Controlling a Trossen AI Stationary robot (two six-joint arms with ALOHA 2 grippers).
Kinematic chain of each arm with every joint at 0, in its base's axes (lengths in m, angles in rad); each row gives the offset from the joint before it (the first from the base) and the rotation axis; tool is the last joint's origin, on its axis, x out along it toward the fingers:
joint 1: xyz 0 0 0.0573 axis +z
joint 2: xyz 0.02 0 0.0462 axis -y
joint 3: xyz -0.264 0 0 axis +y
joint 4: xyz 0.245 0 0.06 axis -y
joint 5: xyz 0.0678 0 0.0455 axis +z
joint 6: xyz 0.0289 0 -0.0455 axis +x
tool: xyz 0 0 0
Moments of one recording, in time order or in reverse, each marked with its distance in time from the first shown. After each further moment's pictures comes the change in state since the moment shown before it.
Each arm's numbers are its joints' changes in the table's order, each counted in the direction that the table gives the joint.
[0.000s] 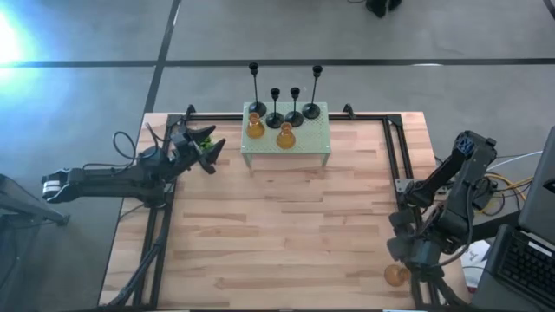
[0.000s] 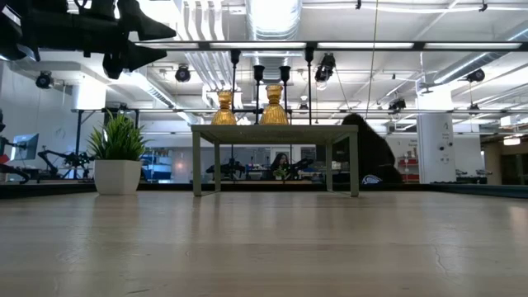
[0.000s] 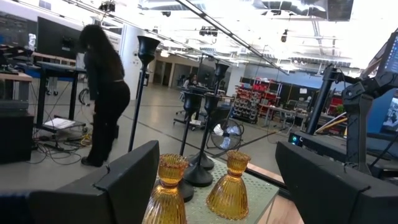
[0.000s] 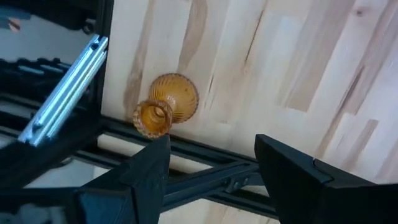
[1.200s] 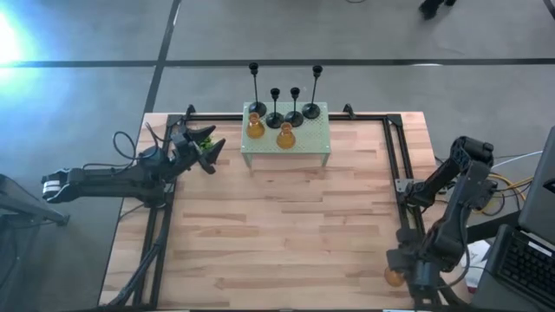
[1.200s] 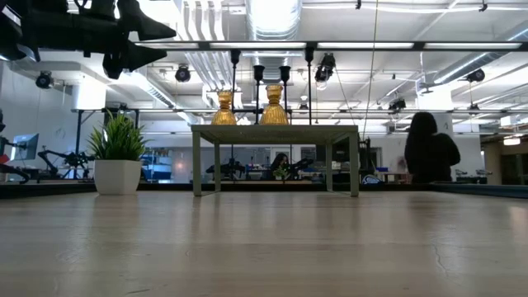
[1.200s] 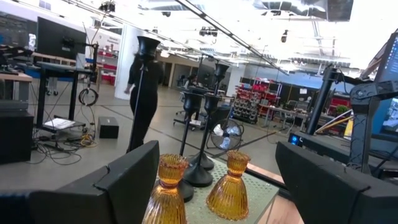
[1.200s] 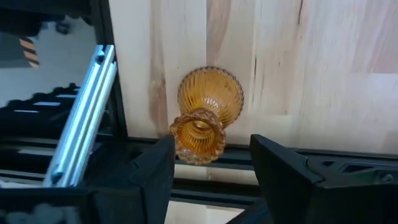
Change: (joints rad) left arm 0.000 0.000 0.000 0.002 0.000 0.000; right arm 0.130 -0.091 0.146 0.258 0.036 0.409
